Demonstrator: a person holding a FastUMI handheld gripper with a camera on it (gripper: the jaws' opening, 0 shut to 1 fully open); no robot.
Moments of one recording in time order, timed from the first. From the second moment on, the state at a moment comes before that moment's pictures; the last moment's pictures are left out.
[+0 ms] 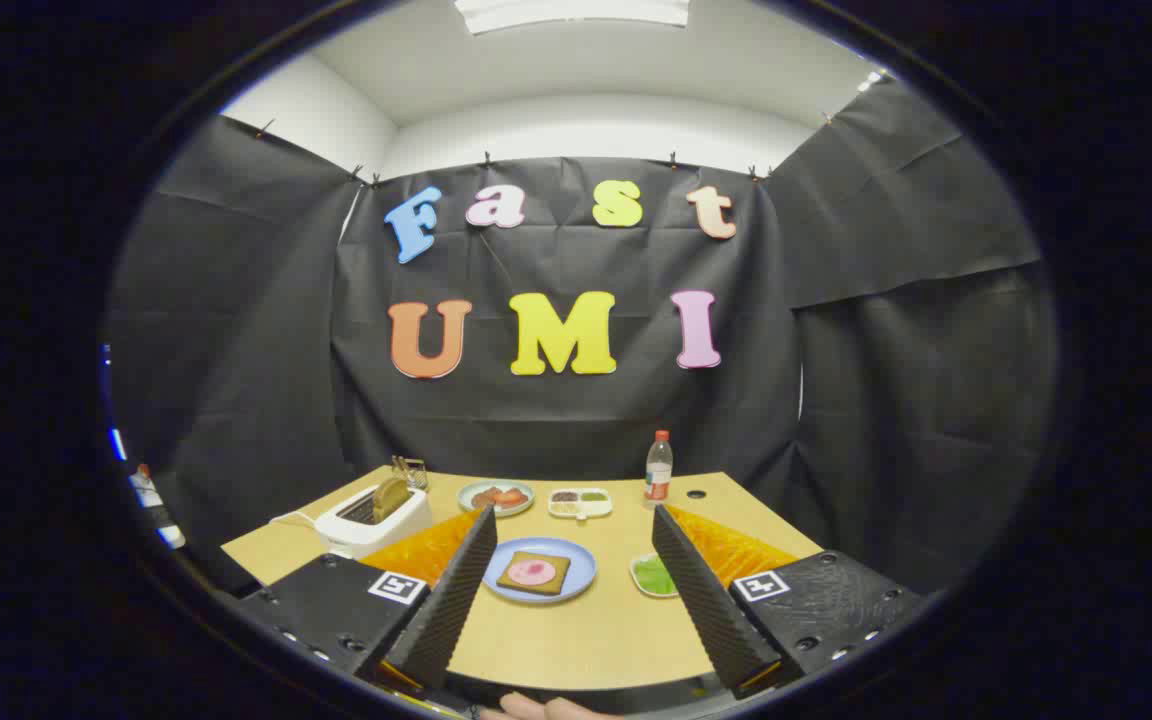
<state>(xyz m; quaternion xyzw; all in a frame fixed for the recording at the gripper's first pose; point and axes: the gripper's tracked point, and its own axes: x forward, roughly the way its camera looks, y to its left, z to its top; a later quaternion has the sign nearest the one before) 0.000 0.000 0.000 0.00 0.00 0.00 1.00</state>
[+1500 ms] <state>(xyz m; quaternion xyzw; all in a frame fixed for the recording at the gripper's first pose) 0.079 -0.060 -0.055 -0.02 0.07 -0.04 1.00</state>
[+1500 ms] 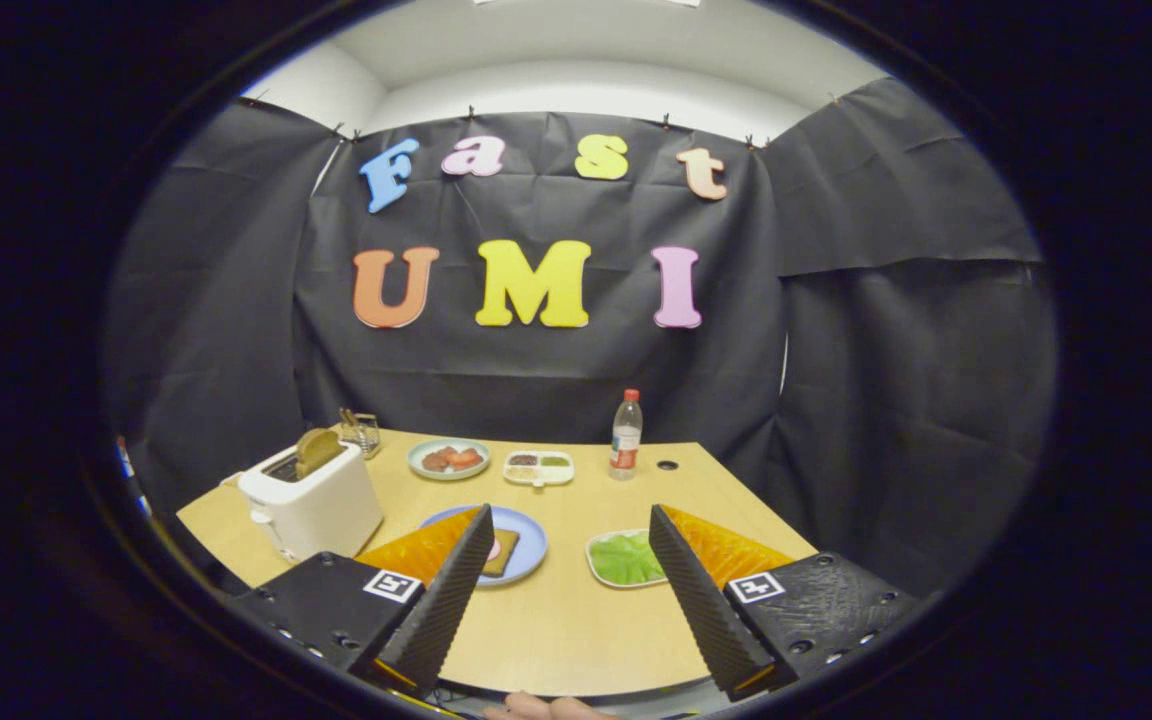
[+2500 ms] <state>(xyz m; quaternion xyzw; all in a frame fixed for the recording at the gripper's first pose) 0.253 -0.173 -0.250 -0.03 0.34 -0.09 0.94</state>
